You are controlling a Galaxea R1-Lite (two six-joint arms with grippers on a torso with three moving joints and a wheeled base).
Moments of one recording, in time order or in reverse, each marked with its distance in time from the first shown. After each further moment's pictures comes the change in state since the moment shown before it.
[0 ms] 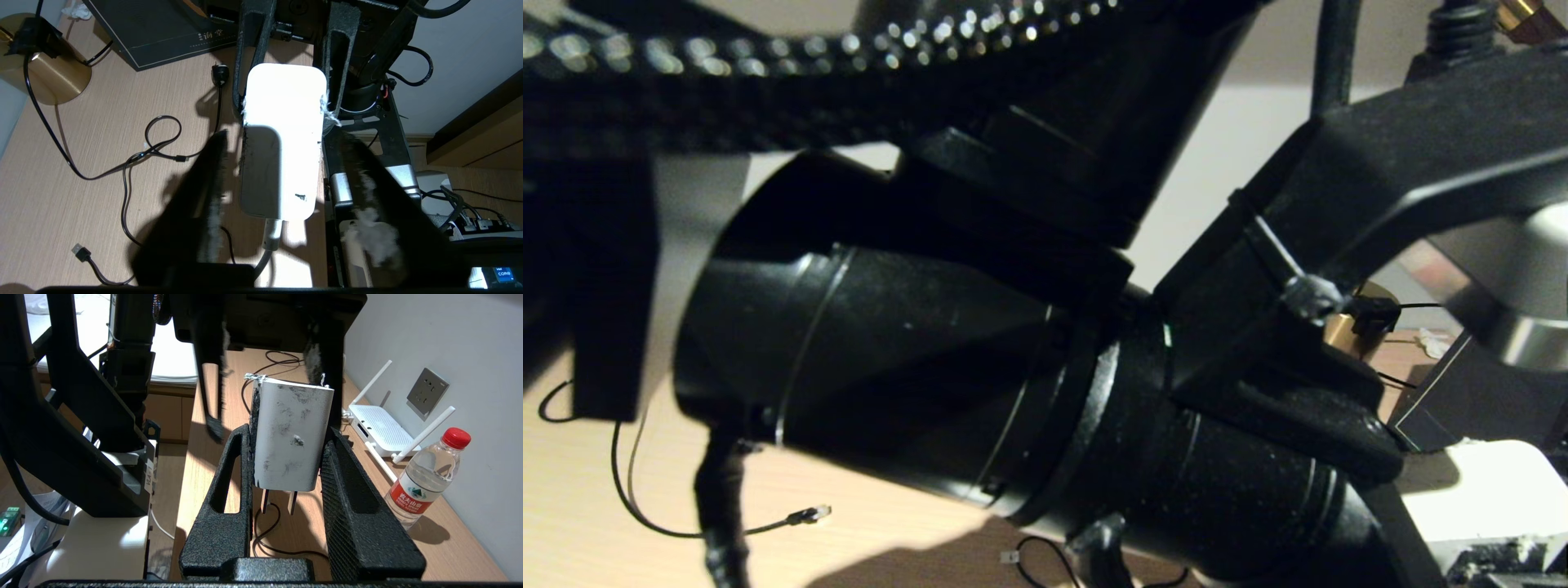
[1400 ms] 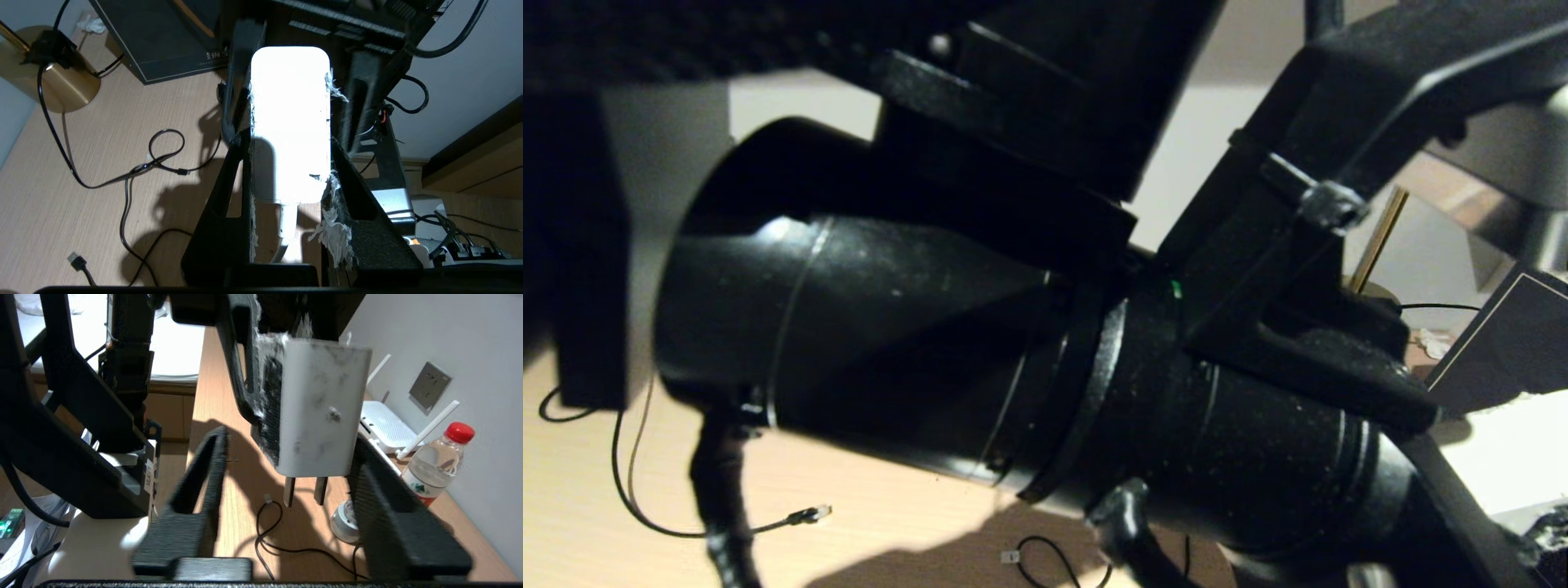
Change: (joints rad) left arm 0.002 -0.007 0.002 -0.067 0.001 -0.070; right arm 0.000 0.006 -0.007 0.012 -0.008 0.012
